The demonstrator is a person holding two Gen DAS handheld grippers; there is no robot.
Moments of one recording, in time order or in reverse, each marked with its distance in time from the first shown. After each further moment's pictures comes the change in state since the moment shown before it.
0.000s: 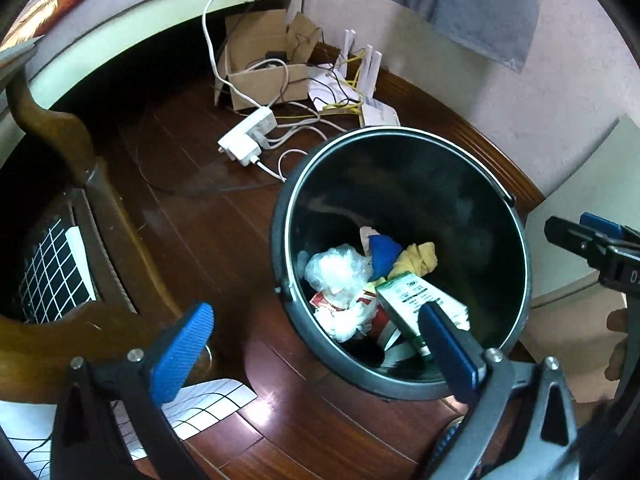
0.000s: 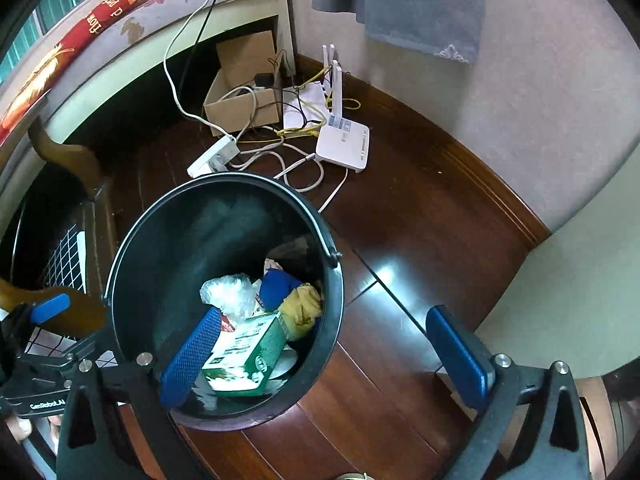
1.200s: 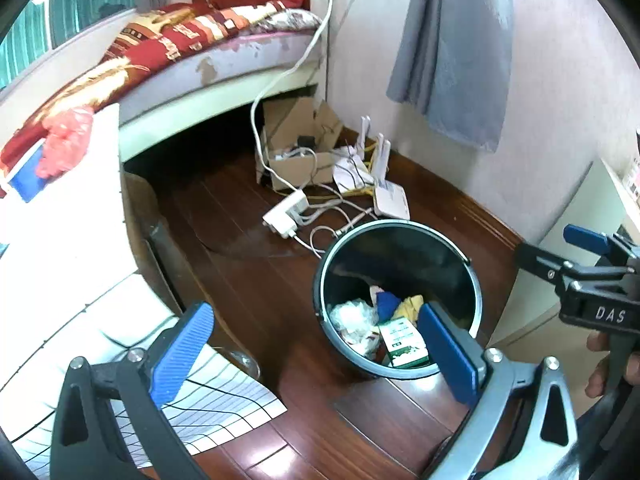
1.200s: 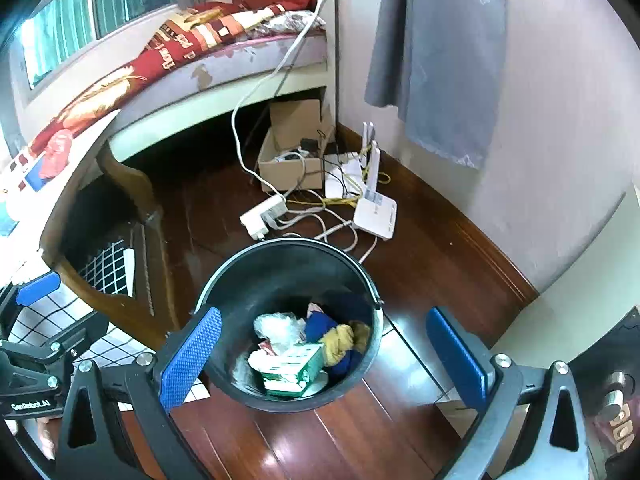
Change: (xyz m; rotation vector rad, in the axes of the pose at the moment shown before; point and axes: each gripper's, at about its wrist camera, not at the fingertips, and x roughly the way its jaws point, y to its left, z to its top) left arm -0.133 0.005 -0.010 -0.024 -0.264 0.093; right arm -0.117 0.052 -0.004 -0.108 -0.222 0.054
